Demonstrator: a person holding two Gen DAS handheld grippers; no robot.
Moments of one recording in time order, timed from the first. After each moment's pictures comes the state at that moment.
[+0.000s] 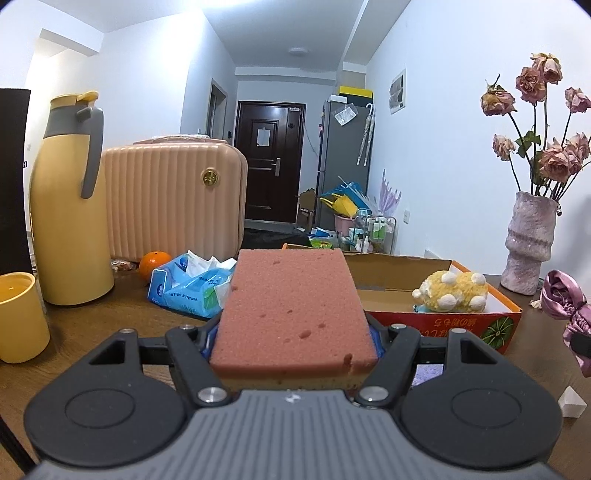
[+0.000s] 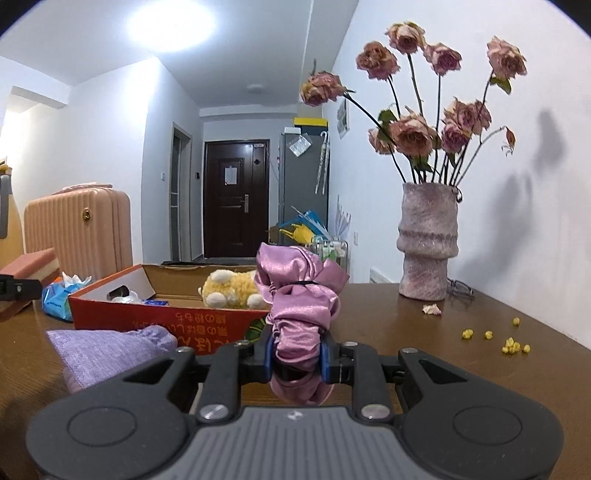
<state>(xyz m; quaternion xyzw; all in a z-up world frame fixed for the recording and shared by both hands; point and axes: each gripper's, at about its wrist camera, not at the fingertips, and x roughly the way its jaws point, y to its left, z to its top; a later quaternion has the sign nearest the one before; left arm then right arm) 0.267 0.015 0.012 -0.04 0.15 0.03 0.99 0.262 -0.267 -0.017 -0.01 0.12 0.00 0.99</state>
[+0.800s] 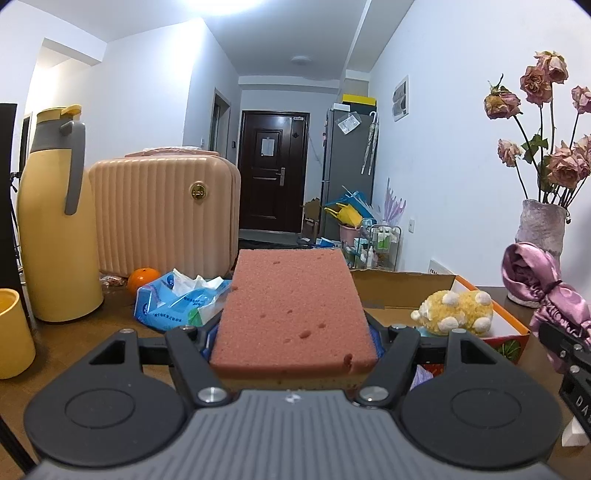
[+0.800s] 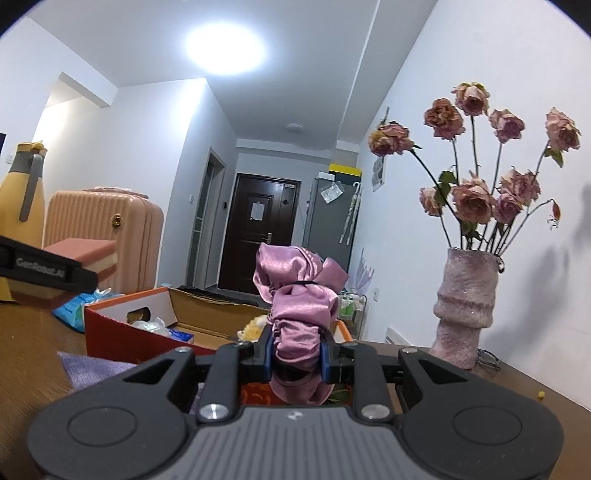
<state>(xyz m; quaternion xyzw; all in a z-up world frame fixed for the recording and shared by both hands) 0.296 -0.003 0.017 -0.04 0.13 0.04 0.99 0.291 -0.214 -0.015 -0.08 0.05 0.04 0.99</state>
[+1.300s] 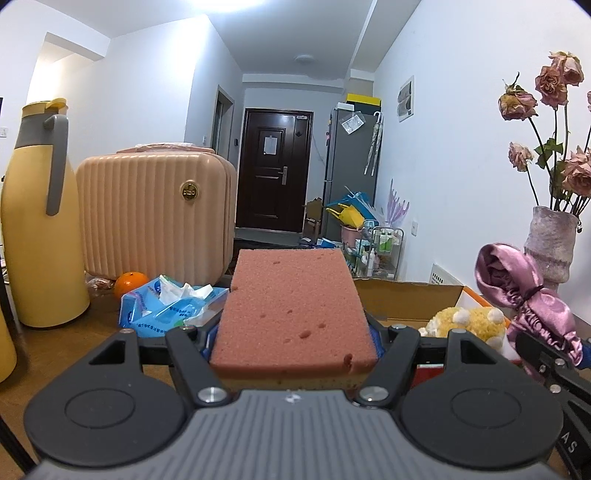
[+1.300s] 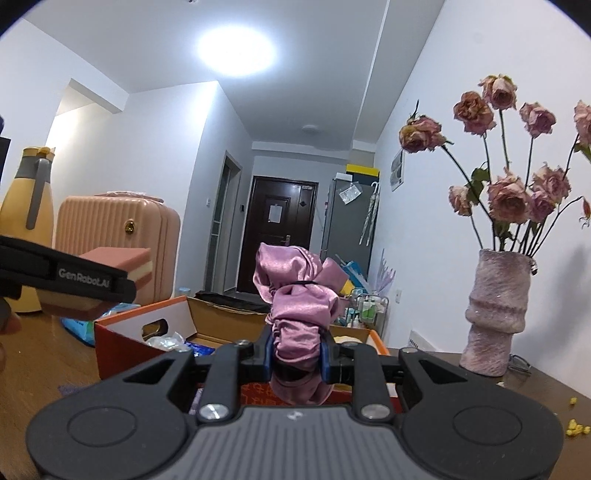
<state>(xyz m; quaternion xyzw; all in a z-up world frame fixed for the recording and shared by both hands) 0.331 -0.003 0.017 -0.05 0.13 0.05 0.99 0.323 -0.196 -0.015 -0.07 0.05 0.07 0.99</state>
